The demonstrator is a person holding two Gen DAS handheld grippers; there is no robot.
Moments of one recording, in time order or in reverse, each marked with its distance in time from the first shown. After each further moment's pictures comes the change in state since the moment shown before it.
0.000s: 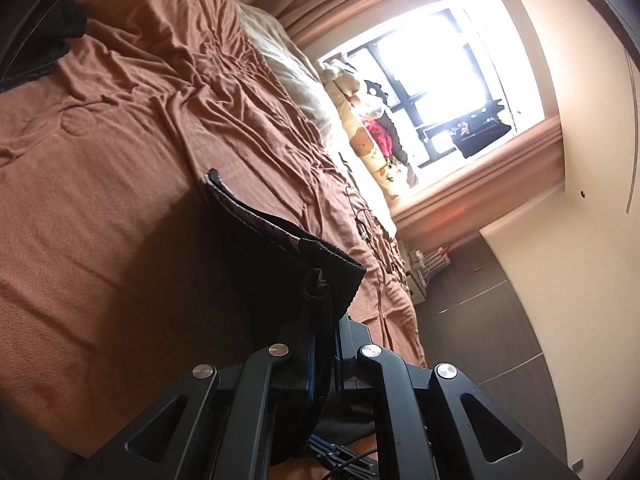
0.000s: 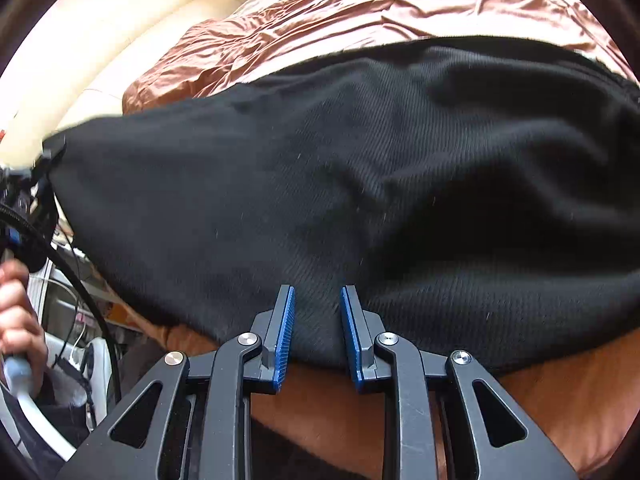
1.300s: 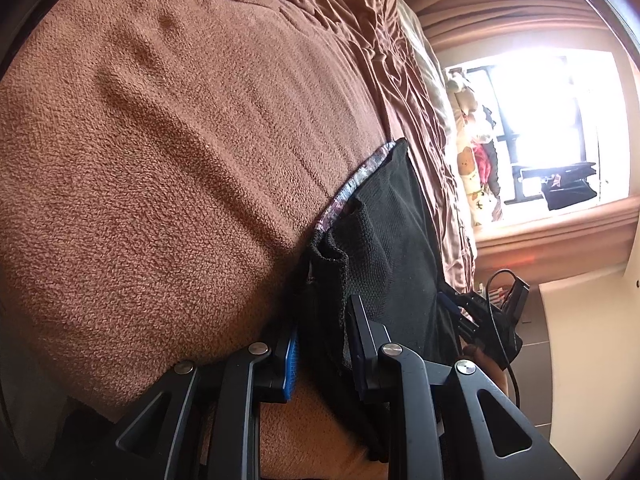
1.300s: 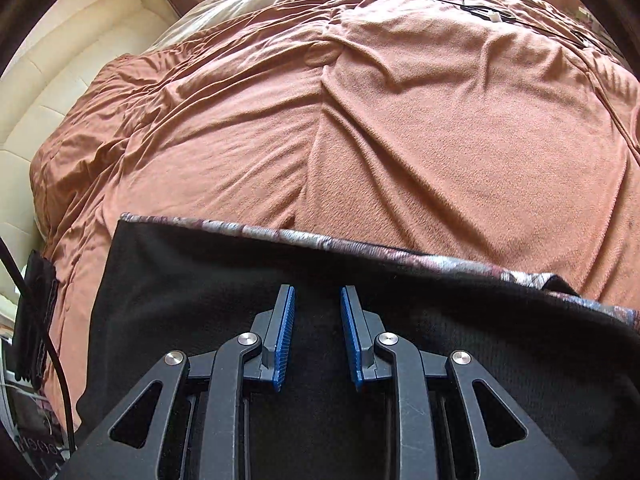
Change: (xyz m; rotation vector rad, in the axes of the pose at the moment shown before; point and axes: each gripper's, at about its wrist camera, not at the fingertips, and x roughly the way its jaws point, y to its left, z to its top) left arm -0.016 0.158 -0.058 -0.346 0.022 0.238; right arm 0.104 -0.017 0.191 0.059 -0.053 -0.243
